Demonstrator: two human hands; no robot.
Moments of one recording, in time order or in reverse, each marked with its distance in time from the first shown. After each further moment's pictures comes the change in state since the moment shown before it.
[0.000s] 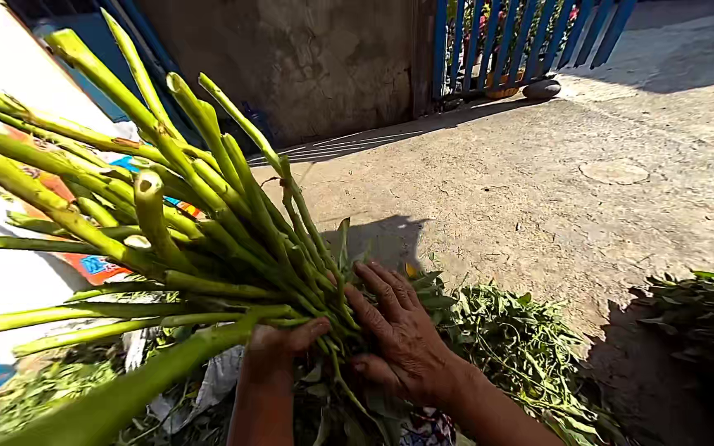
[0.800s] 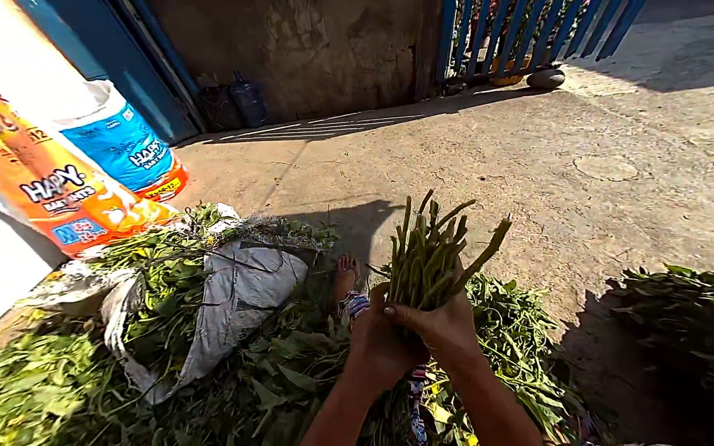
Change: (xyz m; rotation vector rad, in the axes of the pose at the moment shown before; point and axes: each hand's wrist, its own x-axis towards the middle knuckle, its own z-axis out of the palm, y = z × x) left_hand -0.056 -0.064 0.107 0.554 -0.038 -0.804; right_hand -0.022 -0.005 -0.024 0.776 0.417 1.019
